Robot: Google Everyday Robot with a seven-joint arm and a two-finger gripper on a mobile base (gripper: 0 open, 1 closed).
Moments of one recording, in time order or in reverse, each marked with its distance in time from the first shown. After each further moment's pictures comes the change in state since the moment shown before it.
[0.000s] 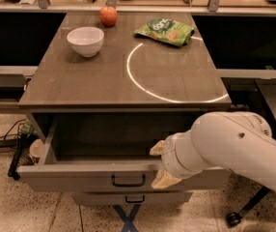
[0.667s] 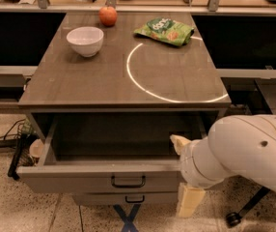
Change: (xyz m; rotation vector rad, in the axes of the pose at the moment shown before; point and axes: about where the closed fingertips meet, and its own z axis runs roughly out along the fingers) arm 0.039 0.026 -0.026 -0.046 0.097 0.070
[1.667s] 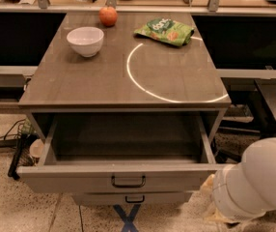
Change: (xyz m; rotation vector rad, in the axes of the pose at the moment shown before) arm 0.062 0.067 -0.040 -0.076 0.158 0.100
